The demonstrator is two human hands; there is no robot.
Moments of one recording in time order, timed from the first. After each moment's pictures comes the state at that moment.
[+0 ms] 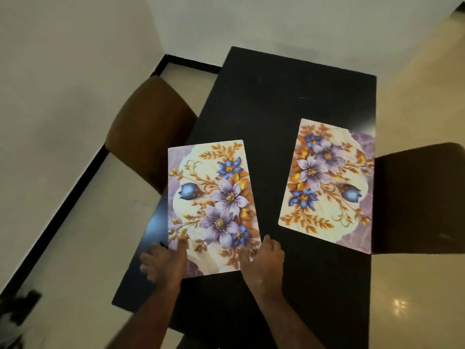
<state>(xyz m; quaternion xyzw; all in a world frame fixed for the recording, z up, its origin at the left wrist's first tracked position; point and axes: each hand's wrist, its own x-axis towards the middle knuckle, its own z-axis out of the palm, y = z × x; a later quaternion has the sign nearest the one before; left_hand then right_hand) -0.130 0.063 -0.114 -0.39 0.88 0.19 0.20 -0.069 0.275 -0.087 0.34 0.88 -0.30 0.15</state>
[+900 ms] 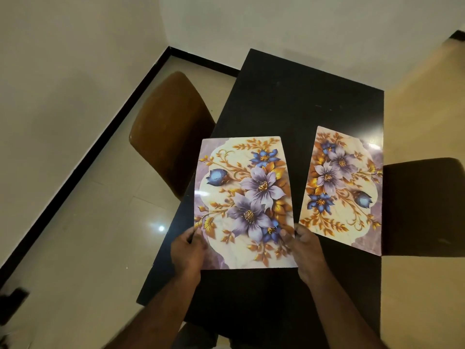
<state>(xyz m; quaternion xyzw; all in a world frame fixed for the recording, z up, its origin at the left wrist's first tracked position) -0.153 0.026 -0.092 -0.33 0.78 0.50 0.19 -0.104 0.302 -0.066 0.41 0.67 -0.62 0.10</state>
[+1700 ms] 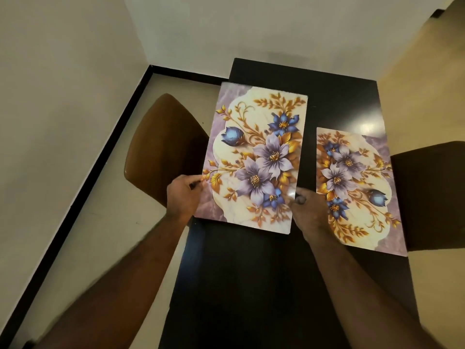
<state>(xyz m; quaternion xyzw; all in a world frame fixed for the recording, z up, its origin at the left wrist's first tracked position) -0.371 0.005 -0.087 0.01 0.91 0.42 0.07 -0.237 0.306 -0.083 0.39 0.82 -0.42 -0.01</state>
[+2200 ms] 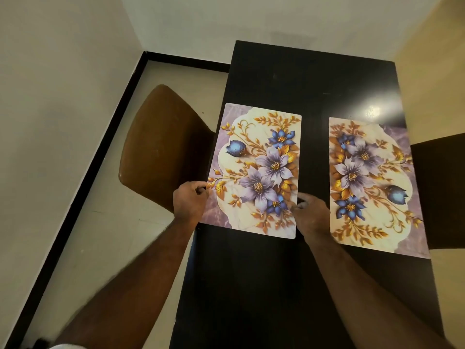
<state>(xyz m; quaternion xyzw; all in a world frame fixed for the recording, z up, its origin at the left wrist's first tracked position) -0.391 0.007 -0.149 -0.01 0.92 0.38 0.11 -0.252 0.304 -0.148 0.43 0.82 -0.36 0.05</state>
